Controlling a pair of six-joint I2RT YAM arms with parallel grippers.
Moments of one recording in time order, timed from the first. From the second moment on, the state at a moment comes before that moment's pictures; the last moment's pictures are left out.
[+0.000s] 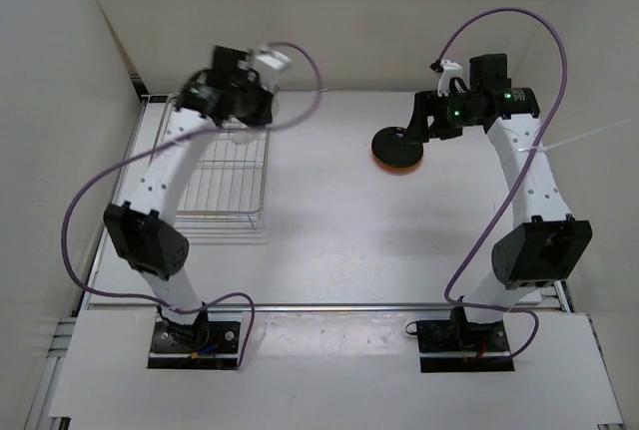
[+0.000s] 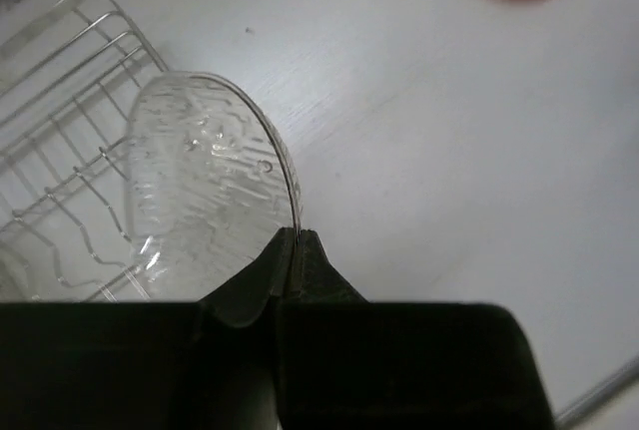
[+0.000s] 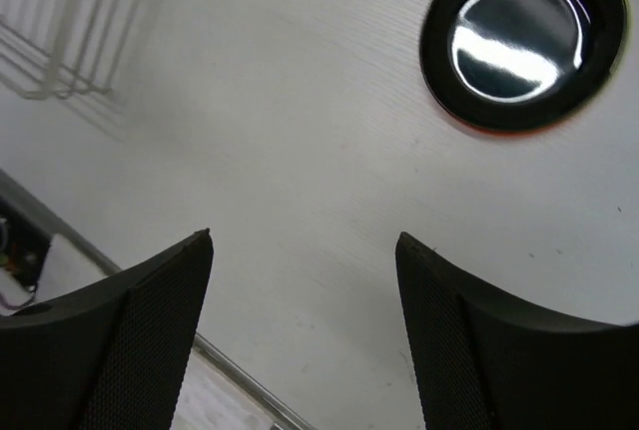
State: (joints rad) left arm -0.24 1.79 1.98 -0.91 0.32 0.22; right arm 0.11 1.60 1.71 -1.01 -0.51 -0.11
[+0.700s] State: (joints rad) left arm -1.33 1.47 1.09 -0.10 -0.85 1.26; right arm 0.04 1.72 1.85 -1.17 -1.01 -0.21
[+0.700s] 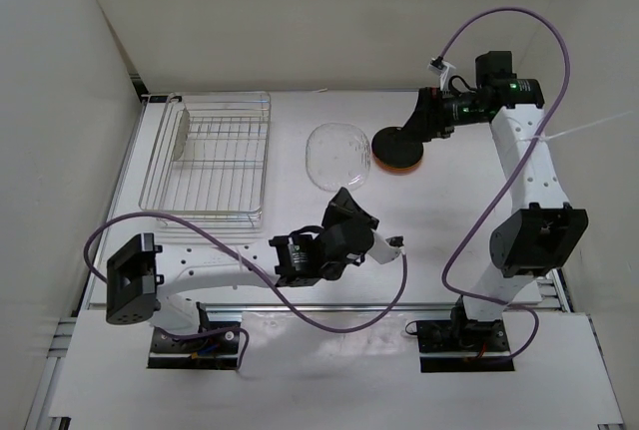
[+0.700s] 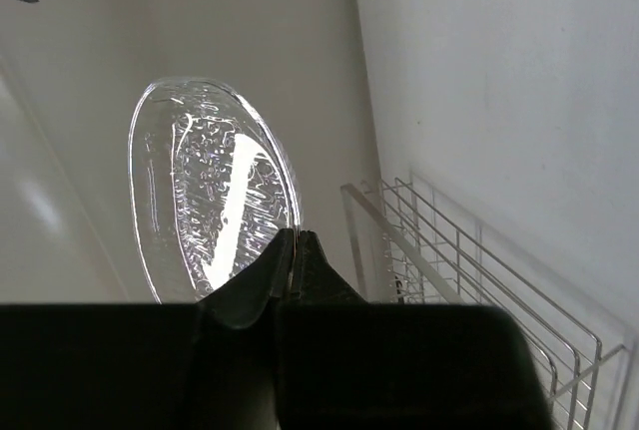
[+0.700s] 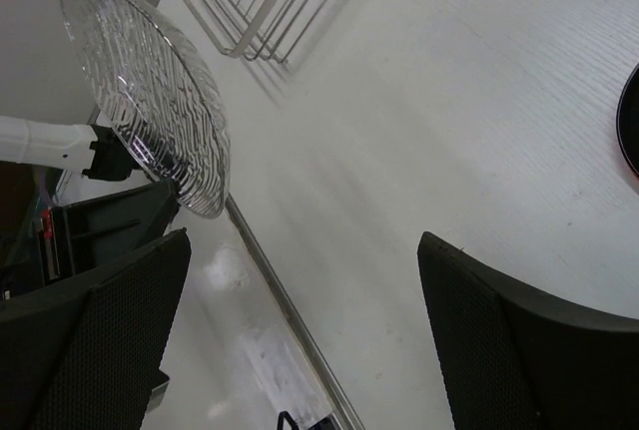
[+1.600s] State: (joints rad) left arm -1.37 1.73 1.41 -0.12 -0.87 1.19; right arm 0.07 1.63 1.75 -1.08 -0.98 -0.14
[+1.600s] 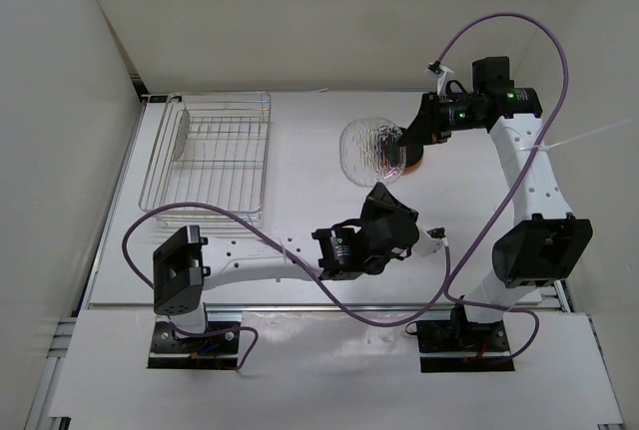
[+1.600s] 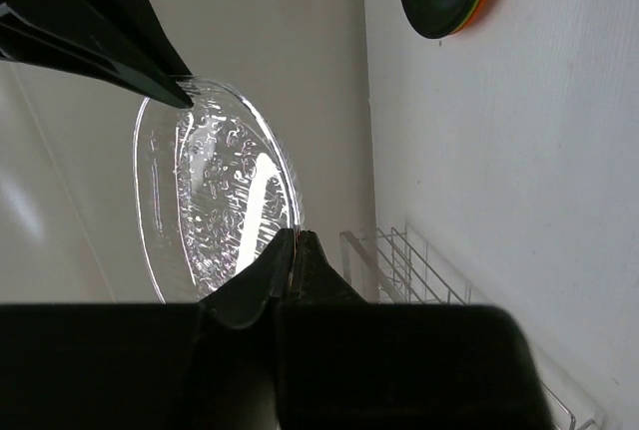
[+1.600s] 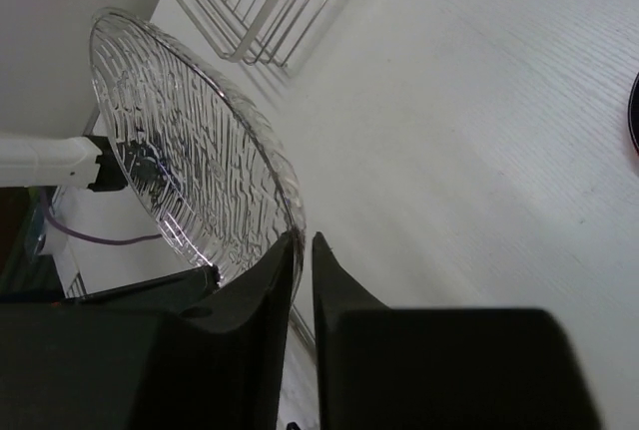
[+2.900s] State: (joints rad) left arm -0.70 1.66 1.80 -0.66 -0.63 0.70; right arm -0.15 1.77 1.41 -0.87 -0.60 -0.09
